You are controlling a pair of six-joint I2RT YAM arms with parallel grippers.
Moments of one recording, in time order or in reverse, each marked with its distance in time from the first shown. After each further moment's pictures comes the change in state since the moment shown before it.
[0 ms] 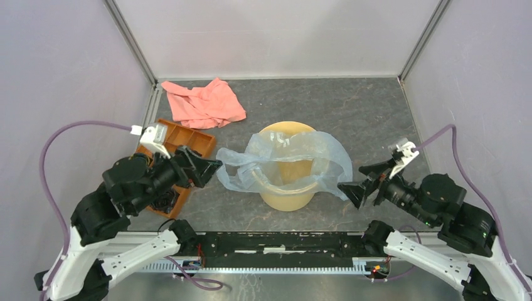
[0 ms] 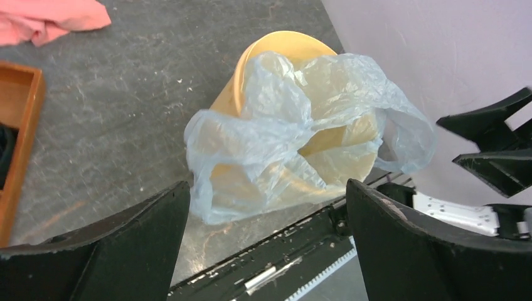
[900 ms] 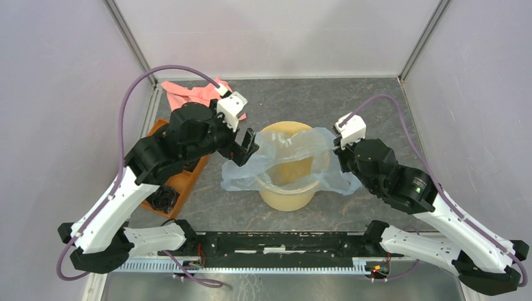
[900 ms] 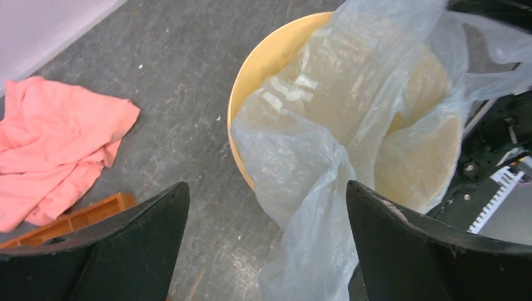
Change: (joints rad) left arm 0.000 0.537 0.311 0.025 0.169 0.666; right arm 0.000 0.406 0.035 0.158 0.389 -0.337
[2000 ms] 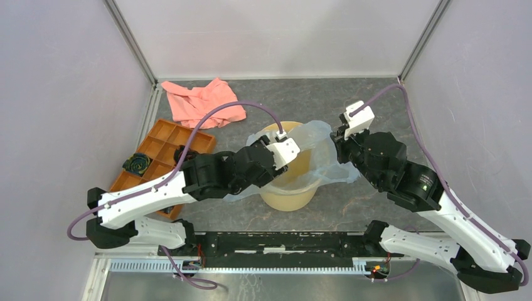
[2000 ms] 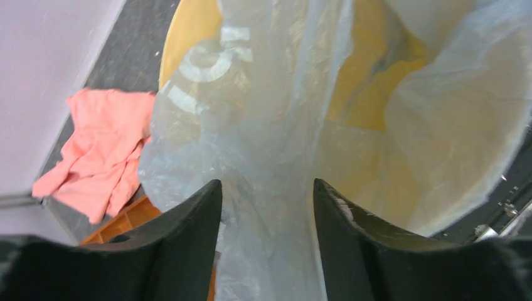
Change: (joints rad) left arm -0.419 0.126 -0.149 0.072 -0.423 0.093; right arm 0.000 0.039 0.097 0.106 -0.046 0.018
